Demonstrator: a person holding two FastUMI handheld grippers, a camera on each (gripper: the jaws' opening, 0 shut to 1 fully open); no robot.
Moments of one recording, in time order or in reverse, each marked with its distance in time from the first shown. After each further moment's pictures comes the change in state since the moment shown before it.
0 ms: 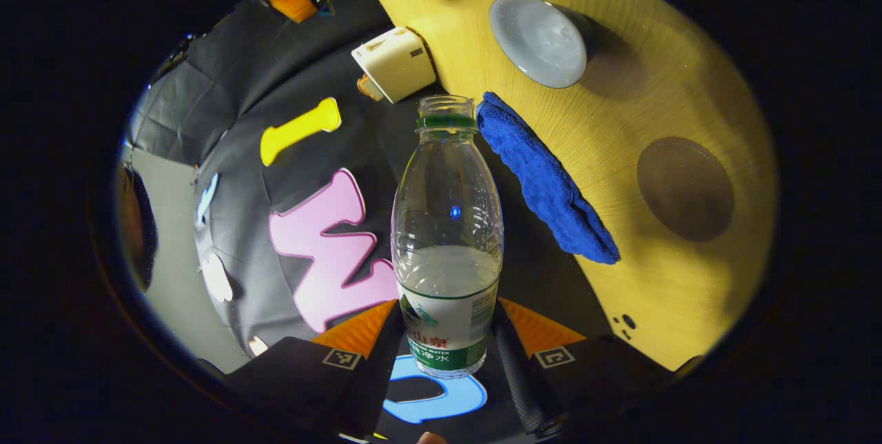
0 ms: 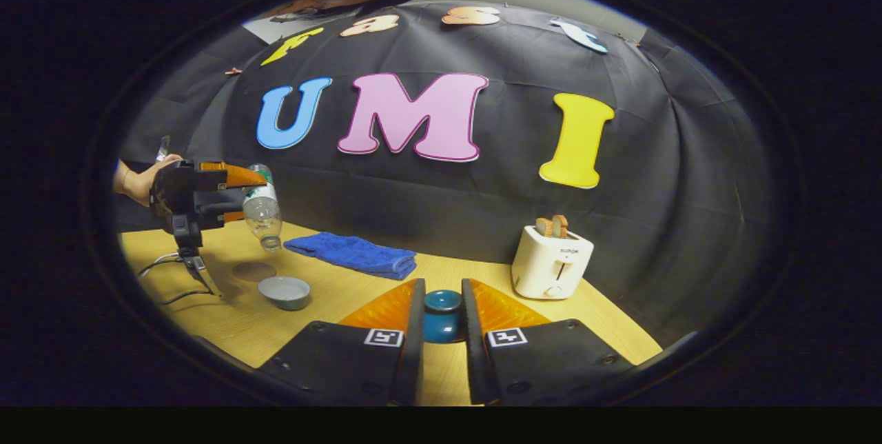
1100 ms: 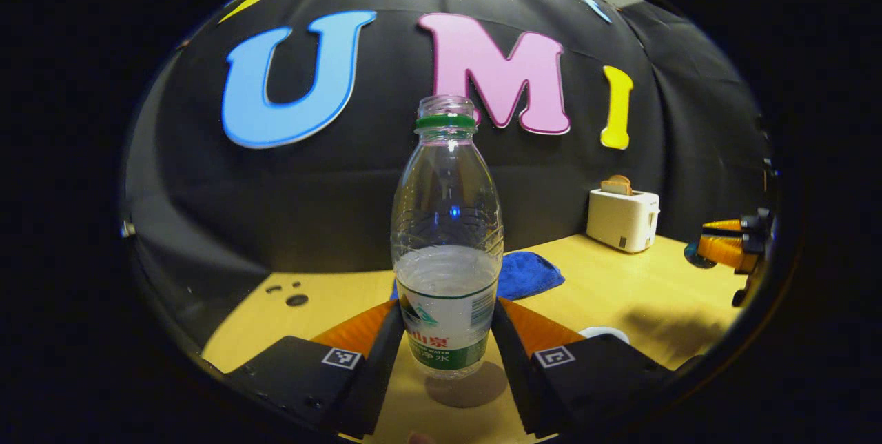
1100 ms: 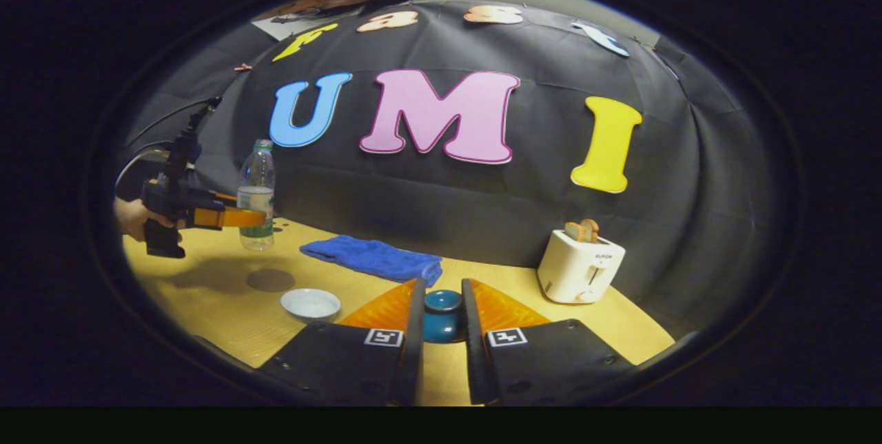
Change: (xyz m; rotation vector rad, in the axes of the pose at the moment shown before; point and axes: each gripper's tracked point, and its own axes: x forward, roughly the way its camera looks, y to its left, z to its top) left arm -0.027 -0.032 0.019 -2.071 0.084 -0.266; right arm 0.025 0.059 0.005 -0.008 0.005 0.047
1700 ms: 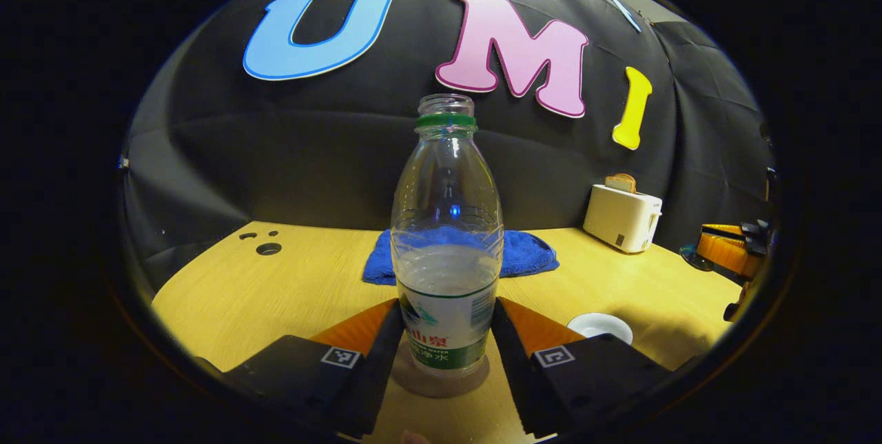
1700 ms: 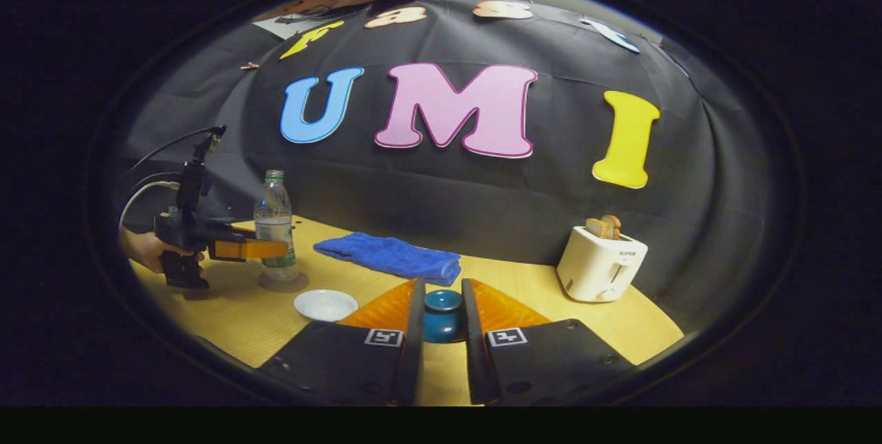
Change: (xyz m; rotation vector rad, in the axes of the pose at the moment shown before) left arm 0.014 -0.005 -0.037 -0.086 0.047 -0.010; right arm 0.010 0.020 -0.006 0.007 0.022 0.052
